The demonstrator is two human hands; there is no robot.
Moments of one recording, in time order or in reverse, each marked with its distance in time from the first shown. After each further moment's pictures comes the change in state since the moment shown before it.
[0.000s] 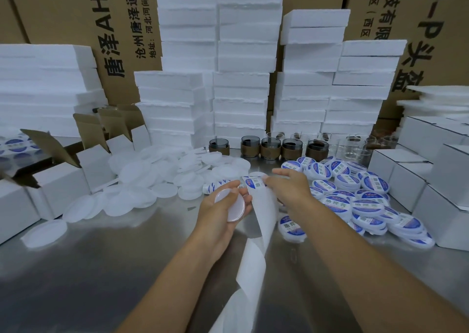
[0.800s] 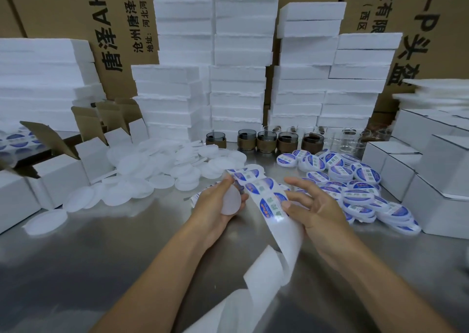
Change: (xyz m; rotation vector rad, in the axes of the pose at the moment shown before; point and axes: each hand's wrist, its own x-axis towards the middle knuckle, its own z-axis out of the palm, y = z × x) left_hand -0.010 0.006 0.012 0.127 0.070 -0.148; right_hand -0.083 0.020 -0.061 0.263 -0.285 -0.184
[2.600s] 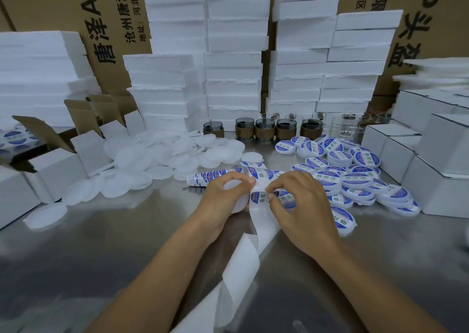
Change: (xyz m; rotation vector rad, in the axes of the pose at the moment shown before) left_hand -0.008 -0.015 0.000 0.410 -0.067 0.161; right_hand -0.003 0.022 0.008 -1.022 0.139 -0.581
